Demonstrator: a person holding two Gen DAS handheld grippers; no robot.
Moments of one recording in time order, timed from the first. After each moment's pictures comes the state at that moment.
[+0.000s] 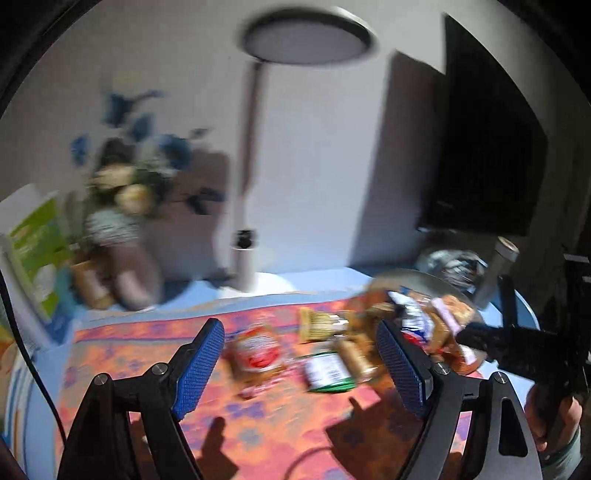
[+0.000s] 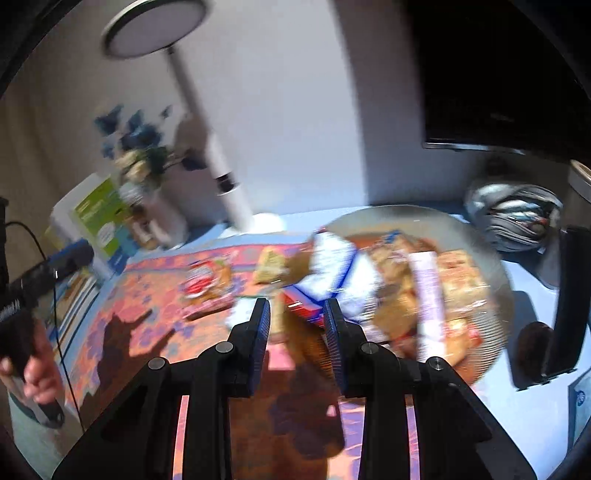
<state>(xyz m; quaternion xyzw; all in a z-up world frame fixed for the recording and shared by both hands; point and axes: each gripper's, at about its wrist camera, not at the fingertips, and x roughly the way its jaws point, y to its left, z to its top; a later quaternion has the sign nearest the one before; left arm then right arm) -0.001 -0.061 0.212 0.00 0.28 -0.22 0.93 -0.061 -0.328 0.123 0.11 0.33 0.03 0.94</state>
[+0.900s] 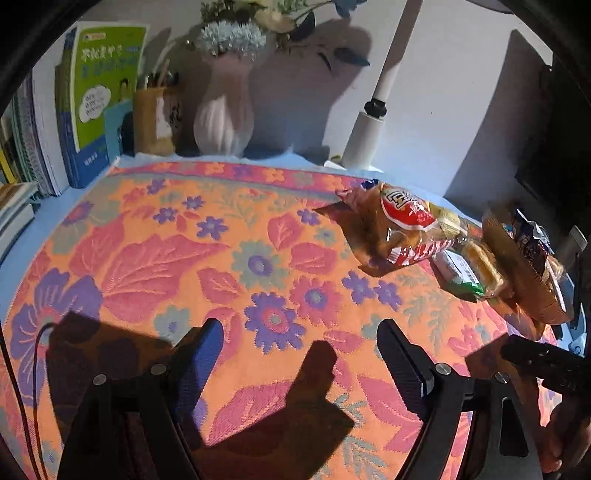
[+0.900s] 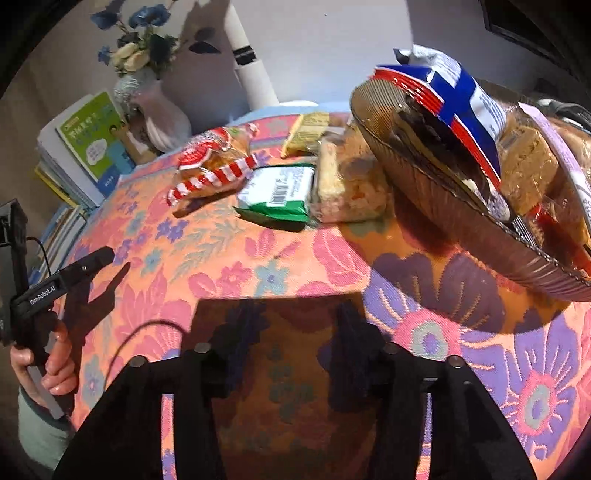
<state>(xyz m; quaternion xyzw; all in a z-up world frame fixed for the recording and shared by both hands) 0.022 0.025 0.021 -0.06 0.39 -0.13 0.91 -0.037 -0.266 -0.009 0.11 0.42 0.05 0.90</state>
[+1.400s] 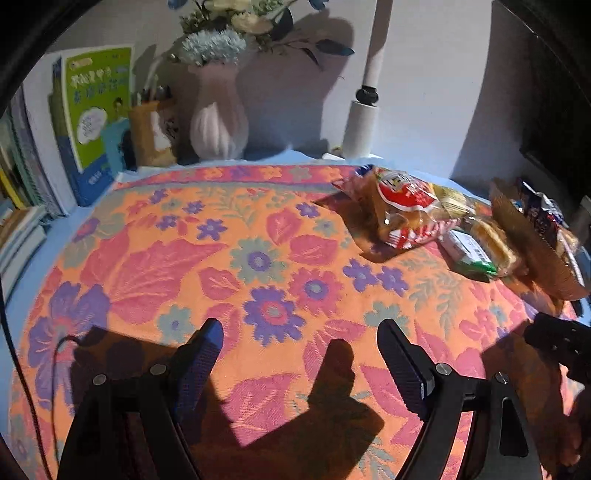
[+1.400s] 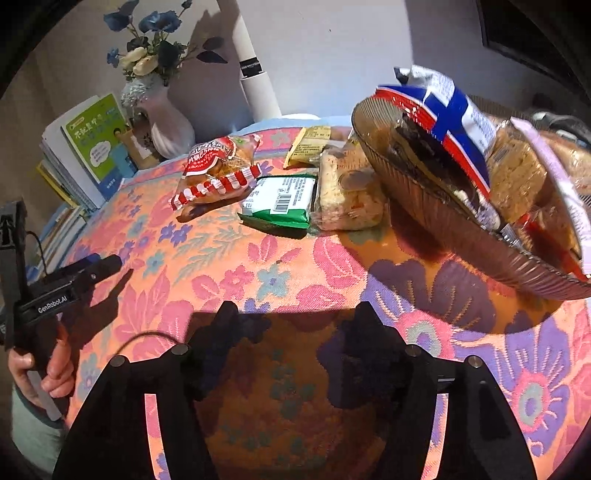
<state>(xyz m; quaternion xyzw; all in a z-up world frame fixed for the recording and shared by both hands) 0.015 0.008 0.025 0.00 0.39 -0.10 0.92 -0.047 -0.262 -0.003 0.09 0.40 0.04 0.91</state>
